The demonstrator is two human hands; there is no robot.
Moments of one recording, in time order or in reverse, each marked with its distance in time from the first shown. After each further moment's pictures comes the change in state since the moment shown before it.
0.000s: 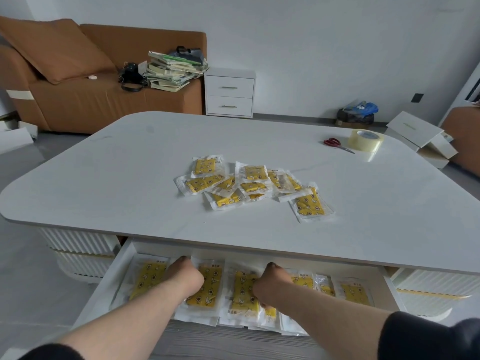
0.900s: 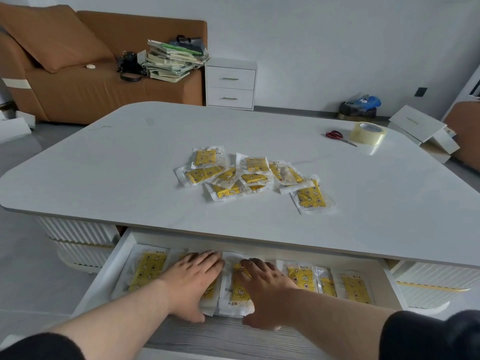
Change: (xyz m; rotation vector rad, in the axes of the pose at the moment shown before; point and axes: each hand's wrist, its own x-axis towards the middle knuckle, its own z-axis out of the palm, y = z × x) left_hand -0.017 -0.026 0.002 0.796 -0.035 0.922; right_hand -0.025 0.013 0.010 -0.657 0.036 -0.631
